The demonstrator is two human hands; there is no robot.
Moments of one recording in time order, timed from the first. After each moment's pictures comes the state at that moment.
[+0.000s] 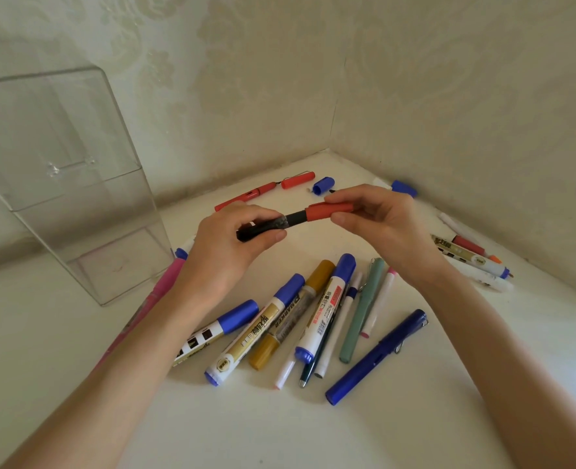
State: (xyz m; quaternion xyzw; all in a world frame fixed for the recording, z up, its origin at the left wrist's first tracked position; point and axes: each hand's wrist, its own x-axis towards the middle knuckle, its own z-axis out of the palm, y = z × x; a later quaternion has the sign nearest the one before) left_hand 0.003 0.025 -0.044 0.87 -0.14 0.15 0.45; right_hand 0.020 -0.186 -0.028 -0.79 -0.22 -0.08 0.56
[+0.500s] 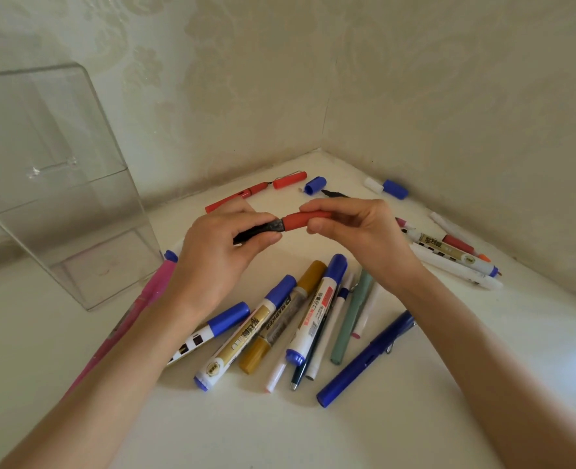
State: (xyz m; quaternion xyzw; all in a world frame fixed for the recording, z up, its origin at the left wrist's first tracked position) left_hand -0.003 0.021 -0.040 0.86 -0.19 0.19 0.43; right_hand 0.017 -0.174 -0.033 -0.77 -0.22 -0.05 0.60
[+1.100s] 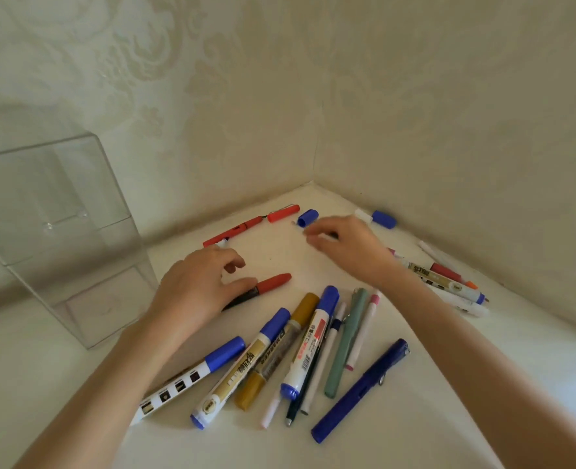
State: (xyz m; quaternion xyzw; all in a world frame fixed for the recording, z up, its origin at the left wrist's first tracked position) left_hand 0.019 0.040 -0.044 0.98 -0.08 0.05 0.20; right_hand 0.066 -0.185 -0.034 -0.93 -0.16 -0.05 0.32
